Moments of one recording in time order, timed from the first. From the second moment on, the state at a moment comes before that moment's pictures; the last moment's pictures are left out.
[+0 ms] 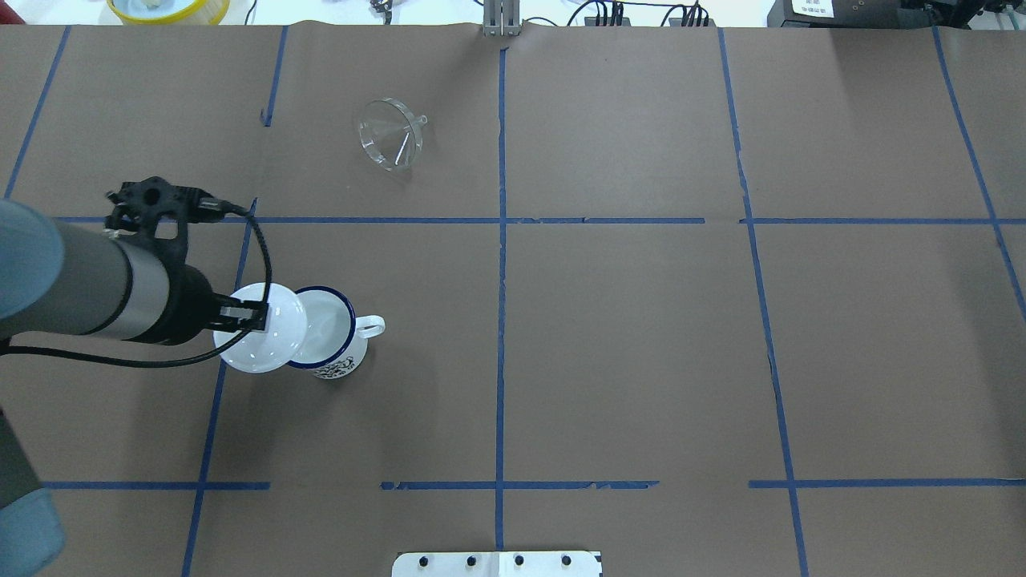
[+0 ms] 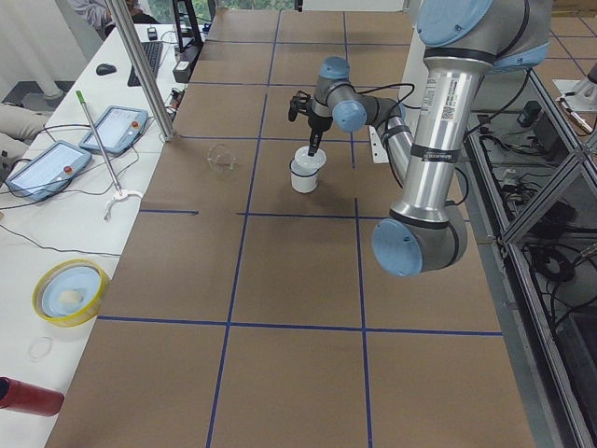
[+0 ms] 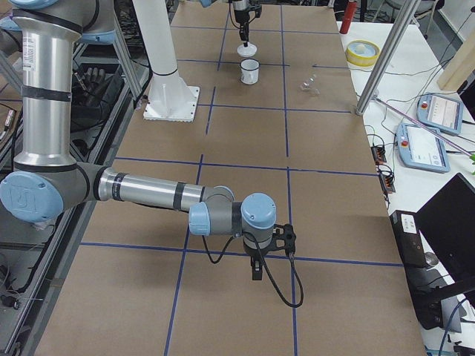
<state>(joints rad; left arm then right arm) -0.60 -1.86 -2.23 -1.47 -1.84 -1.06 1.56 -1.68 1.56 -1.39 2.29 0.01</state>
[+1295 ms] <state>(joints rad) -0.60 -1.95 -2.07 -1.50 -1.84 -1.06 1.56 -1.68 1.56 -1.39 2.29 0.01</state>
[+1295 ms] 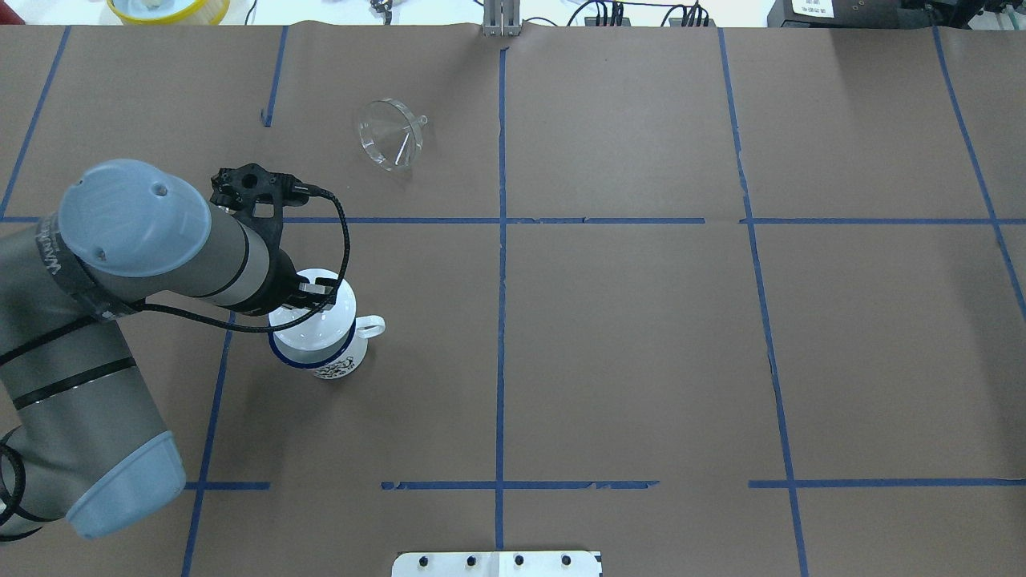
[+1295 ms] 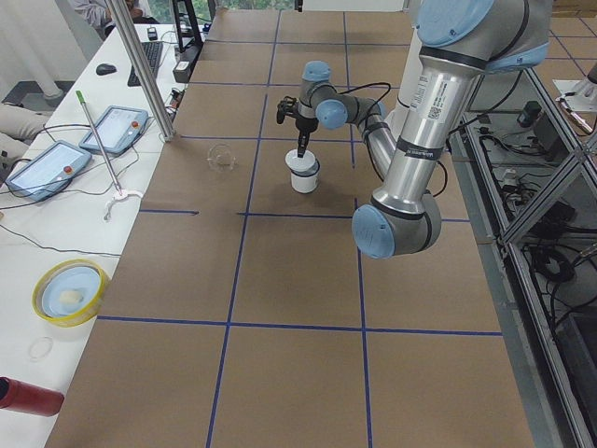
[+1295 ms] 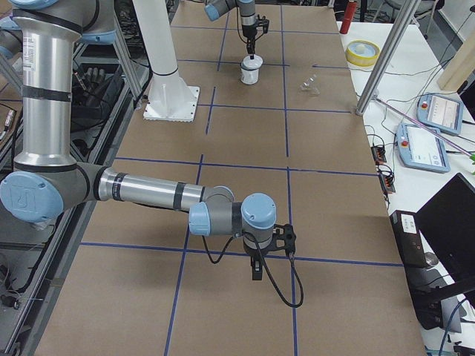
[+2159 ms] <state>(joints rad) -0.59 -1.91 -2.09 -1.50 -1.84 -1.06 1.56 -1.68 1.56 -1.39 2.29 0.01</state>
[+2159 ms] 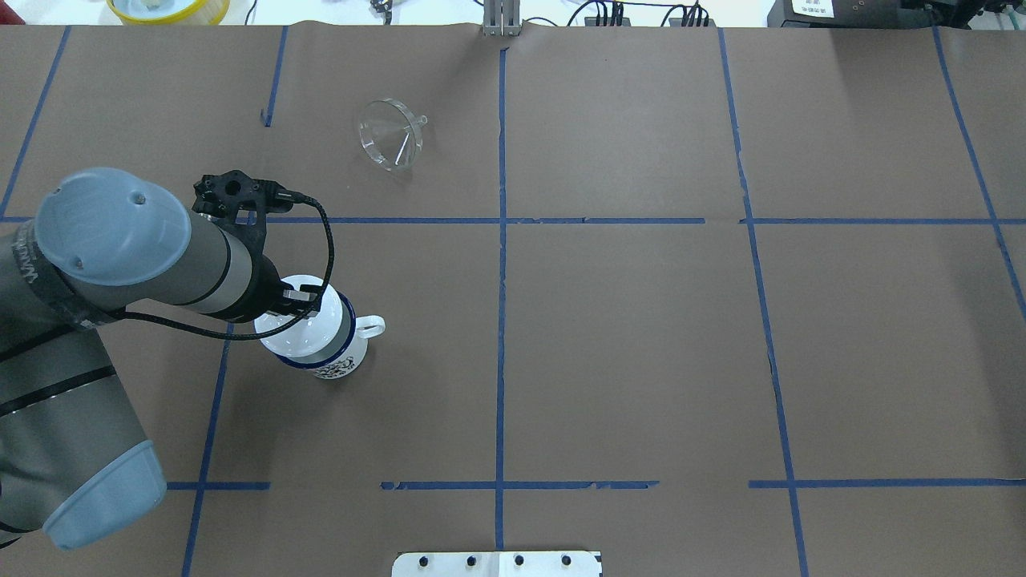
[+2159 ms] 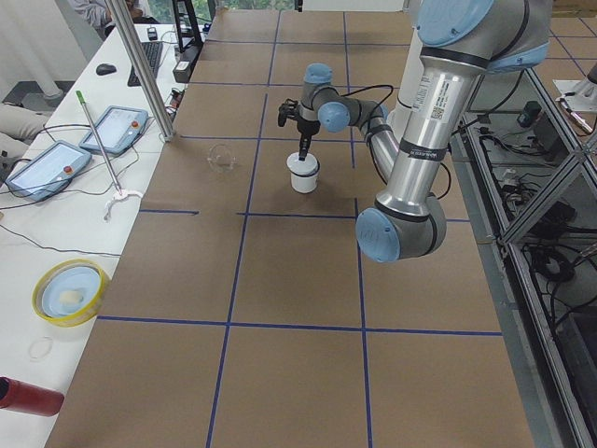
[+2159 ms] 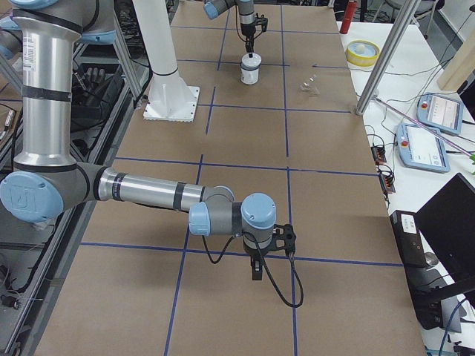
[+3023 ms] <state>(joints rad) -0.58 -1.91 -2.09 -1.50 -1.84 -1.06 1.56 -1.68 1.56 -1.39 2.29 0.01</state>
